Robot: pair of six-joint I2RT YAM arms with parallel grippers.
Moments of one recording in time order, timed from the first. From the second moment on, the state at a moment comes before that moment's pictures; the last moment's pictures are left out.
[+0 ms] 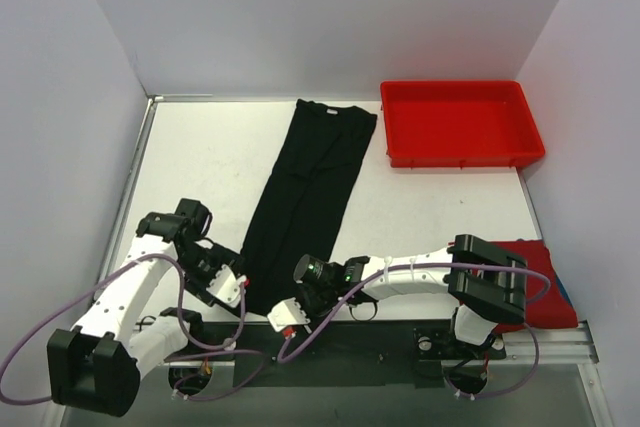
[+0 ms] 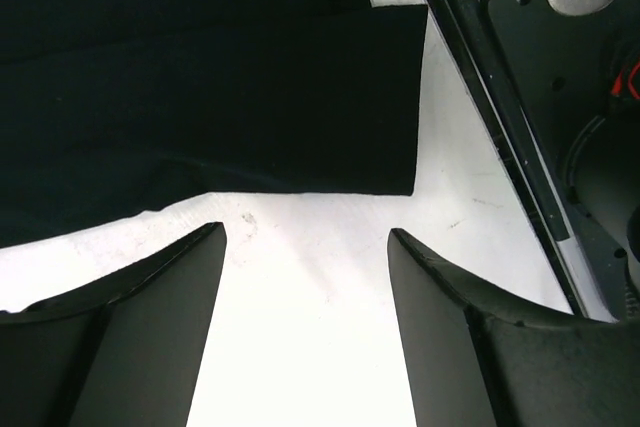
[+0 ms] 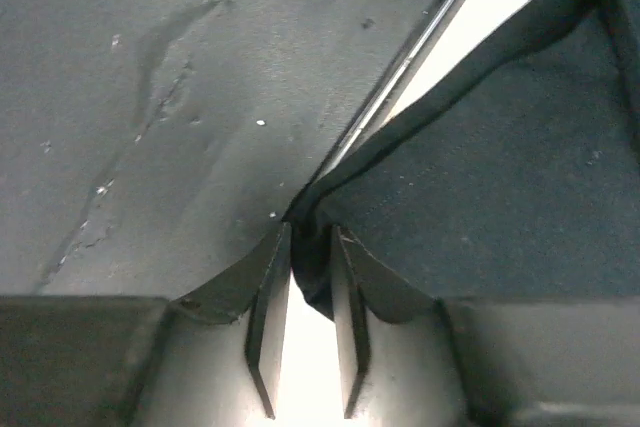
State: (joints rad) left arm -0.20 1.03 0.75 -1.33 0.41 1.96; right arm 1.28 1.64 0.78 -0.15 -0.46 -0.82
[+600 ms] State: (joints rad) left arm -1.02 1.09 0.76 -1.24 0.44 1.56; right arm 1.26 1.33 0.70 -0.64 -0.29 -0.98
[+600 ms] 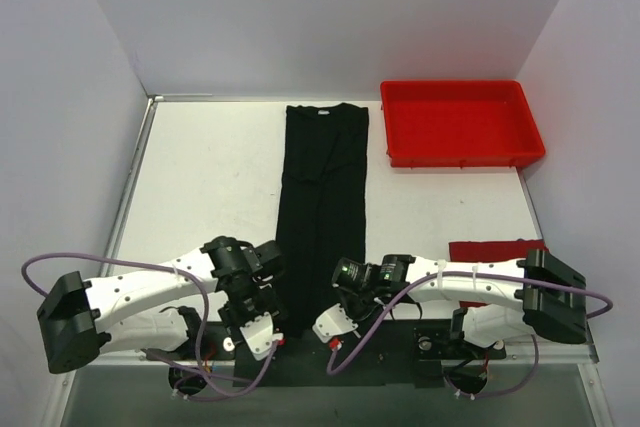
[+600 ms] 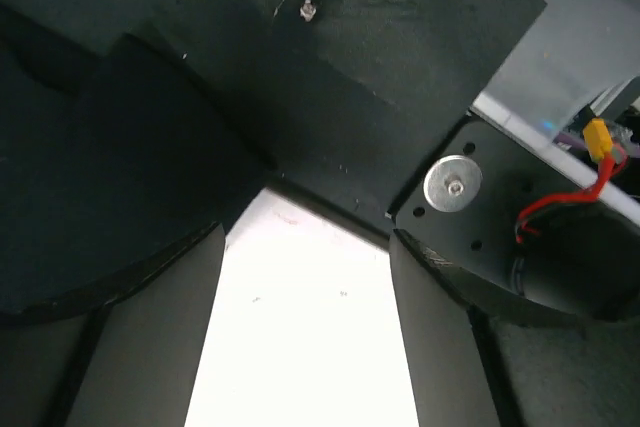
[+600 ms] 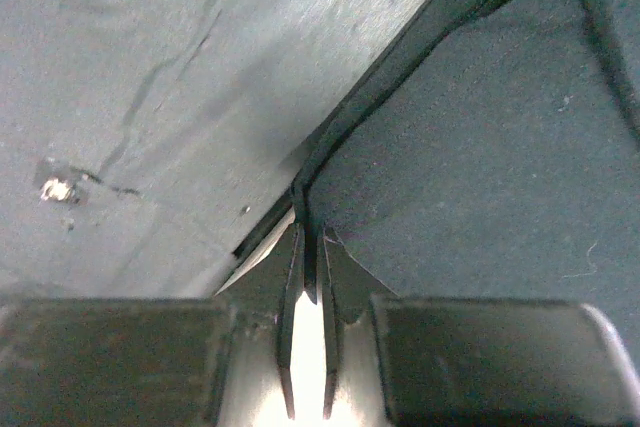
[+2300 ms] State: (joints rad) left arm -0.49 1.53 1.10 -0.51 0.49 0.39; right arm 0.45 1.43 1.03 -0.54 -0.60 -0.38
